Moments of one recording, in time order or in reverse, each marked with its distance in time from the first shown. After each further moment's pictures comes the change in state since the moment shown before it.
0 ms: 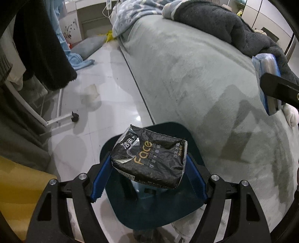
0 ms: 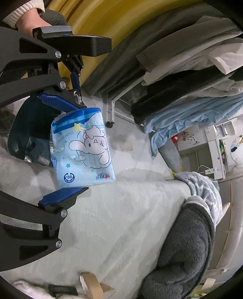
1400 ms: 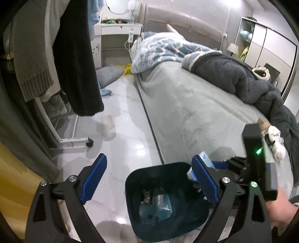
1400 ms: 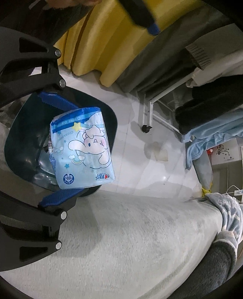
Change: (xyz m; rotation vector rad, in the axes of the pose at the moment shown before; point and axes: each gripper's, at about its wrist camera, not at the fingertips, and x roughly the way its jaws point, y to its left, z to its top) left arm -0.085 0.048 0.010 -0.127 -0.321 0.015; right arm 0.106 0.041 -0.029 -0.125 0.254 -0.001
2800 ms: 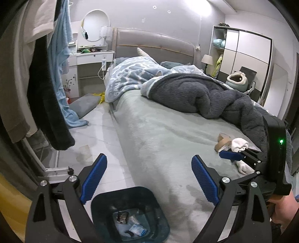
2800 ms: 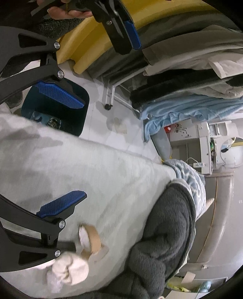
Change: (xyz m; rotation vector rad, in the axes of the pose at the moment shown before) left arm -0.047 -0.118 0.023 0.127 -0.169 -0.109; right arm -0.176 -0.082 -0.041 0.048 -0.325 -0.148
